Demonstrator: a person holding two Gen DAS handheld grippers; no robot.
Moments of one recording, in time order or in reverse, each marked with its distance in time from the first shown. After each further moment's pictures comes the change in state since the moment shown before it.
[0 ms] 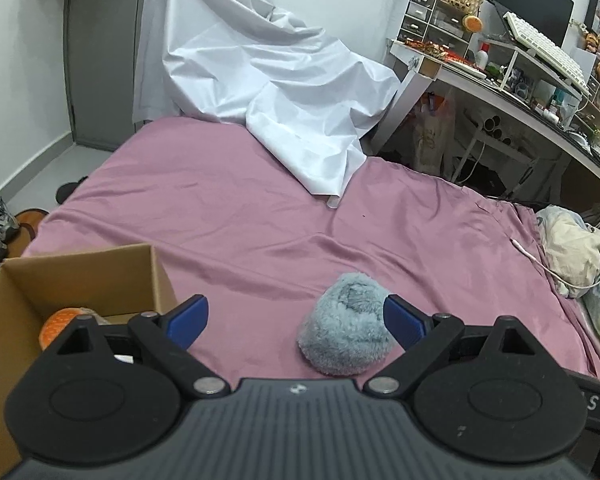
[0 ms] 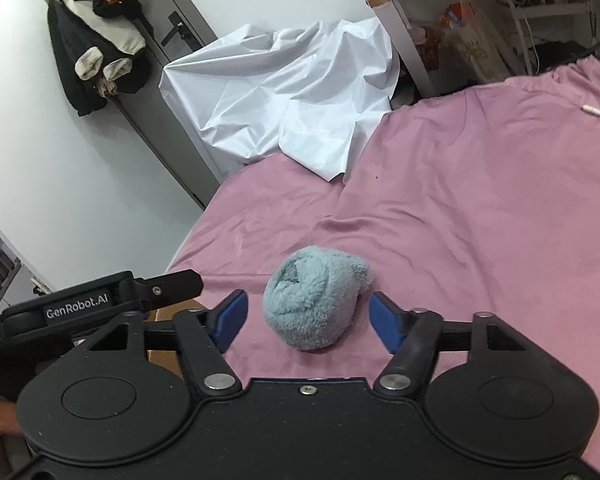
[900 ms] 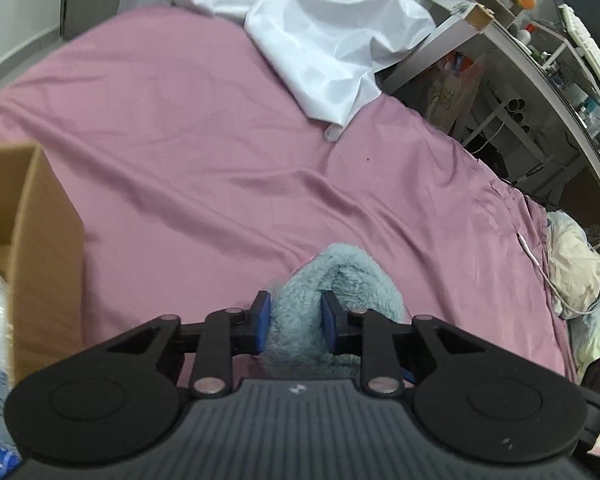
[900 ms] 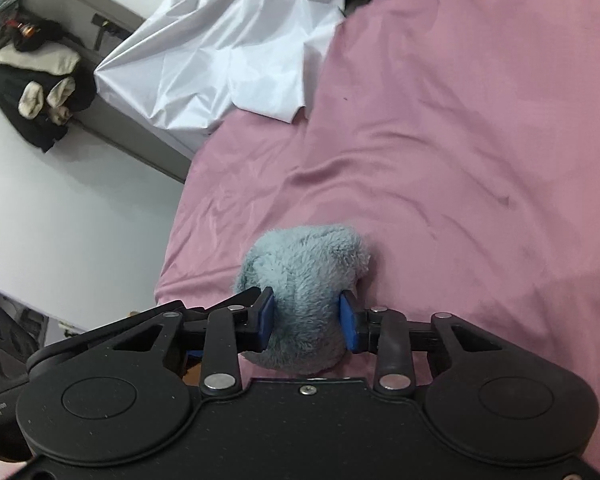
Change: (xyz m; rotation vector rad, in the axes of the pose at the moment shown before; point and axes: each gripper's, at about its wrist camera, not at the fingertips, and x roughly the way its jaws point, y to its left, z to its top) left arm 0.098 0.003 -0.005 -0.210 0.228 -0.088; right arm 0.081 -0.047 -0.002 0.308 0.179 0.062
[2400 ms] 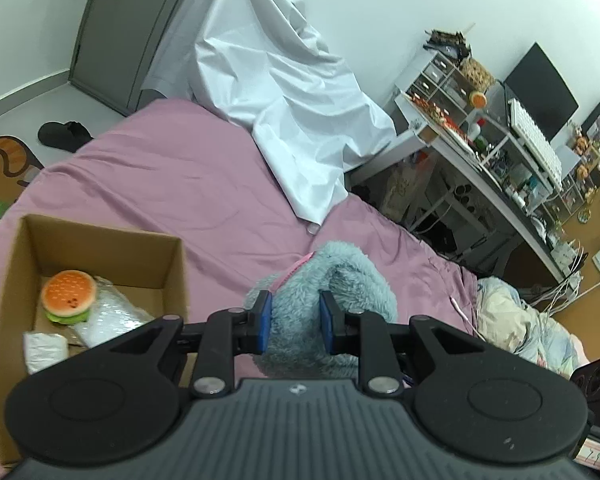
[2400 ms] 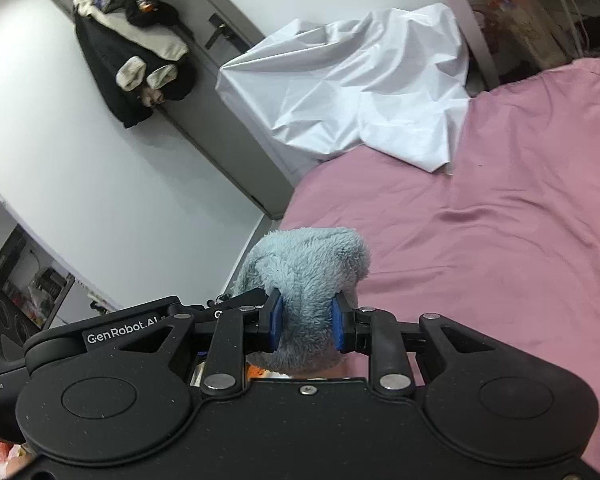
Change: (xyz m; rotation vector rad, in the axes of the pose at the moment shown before) left arm -0.164 0.044 -0.008 -0.047 -0.234 -0.124; right arm -0.063 0.138 -0.049 -0.279 -0.142 0.104
